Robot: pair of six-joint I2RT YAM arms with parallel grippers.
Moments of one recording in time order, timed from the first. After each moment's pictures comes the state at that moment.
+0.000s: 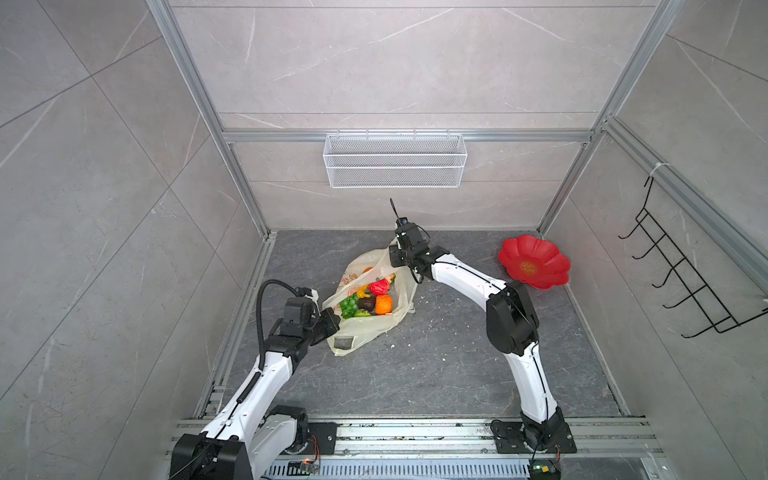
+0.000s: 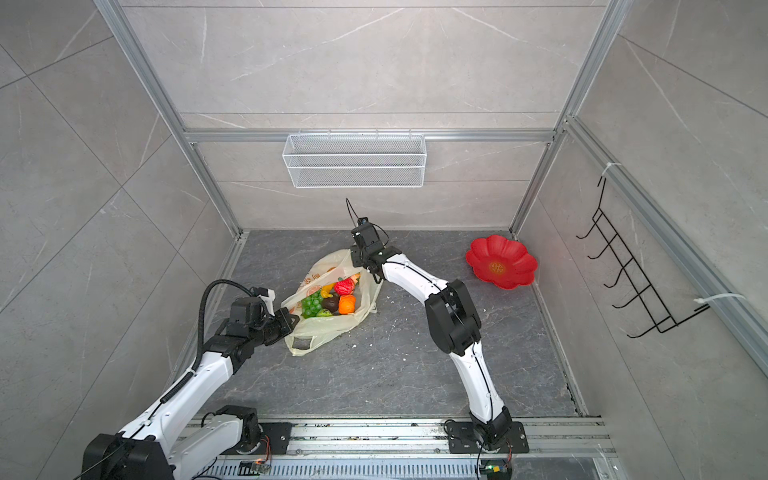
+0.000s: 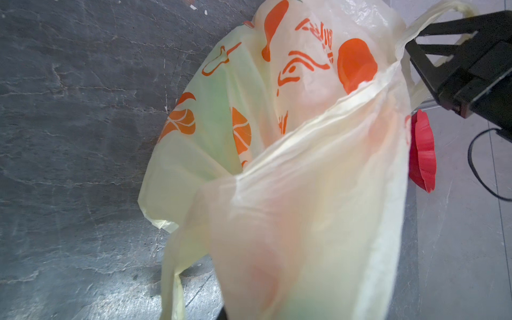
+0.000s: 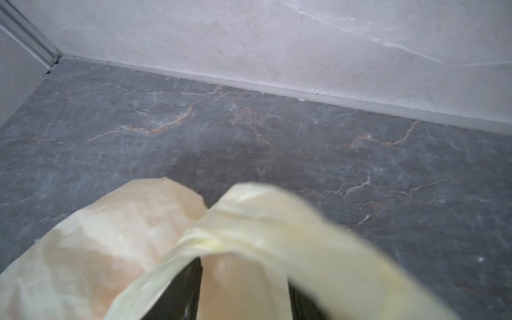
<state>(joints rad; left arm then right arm) -0.17 1.00 0.54 -0.29 0.31 -0.64 0.61 2.27 1.97 -0.37 0.20 0.26</state>
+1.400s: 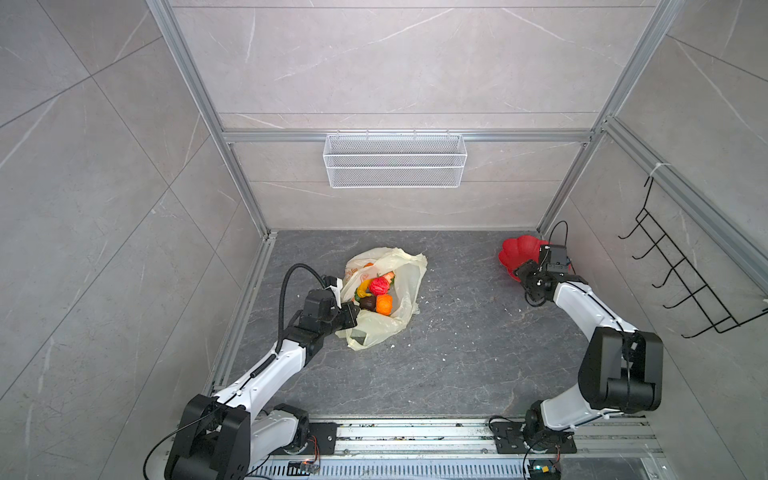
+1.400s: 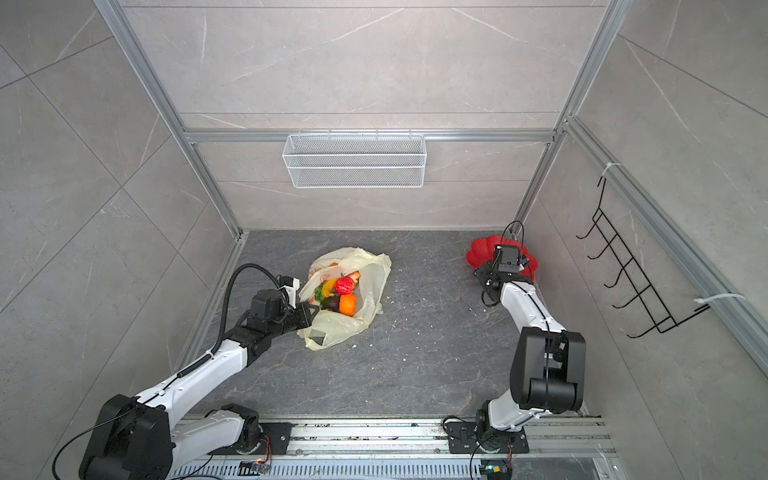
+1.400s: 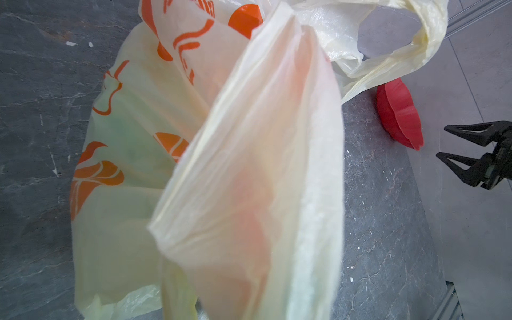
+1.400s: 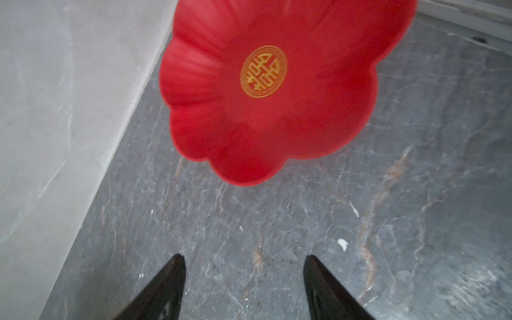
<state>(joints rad) -0.34 1.14 0.57 -0.06 0.28 -0.54 -0.16 1.58 1.08 -0.38 0.05 0.87</state>
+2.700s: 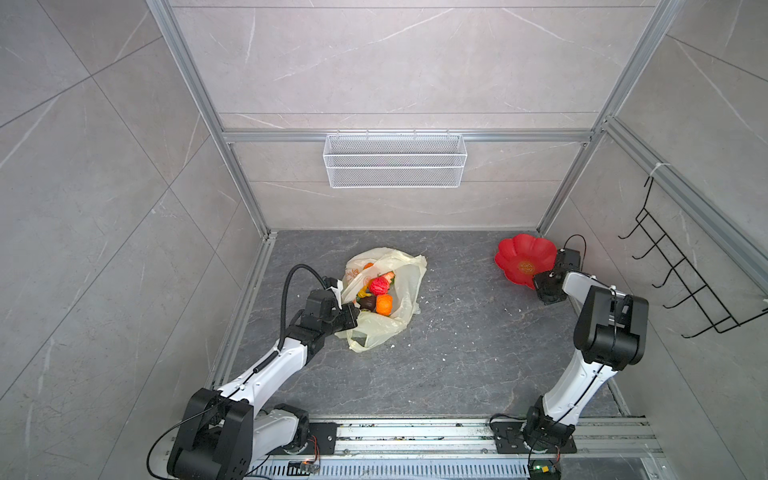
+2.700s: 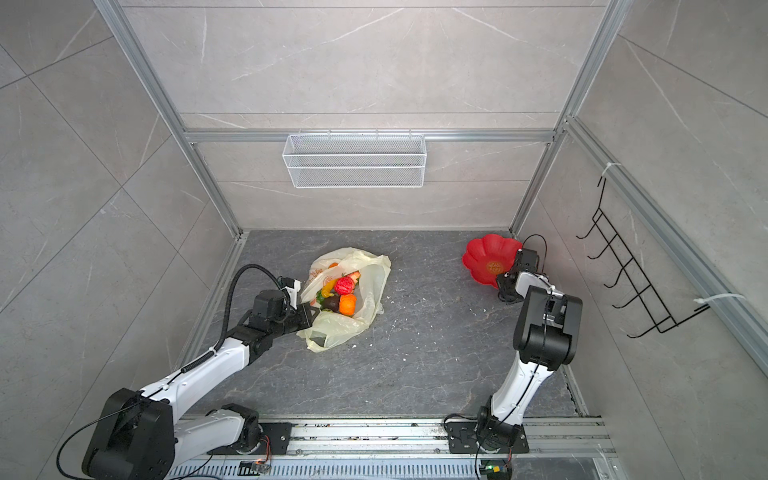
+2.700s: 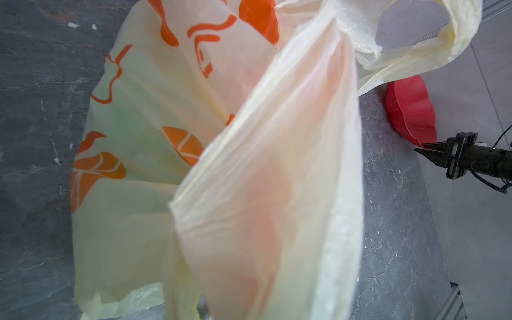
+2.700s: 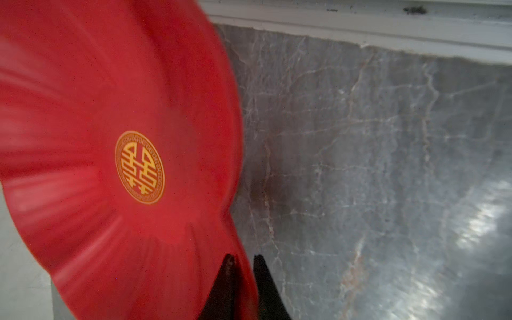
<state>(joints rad) -0.34 1.17 0.57 -0.07 0.27 -0.54 -0.35 1.92 1.24 -0.36 -0.04 0.99</state>
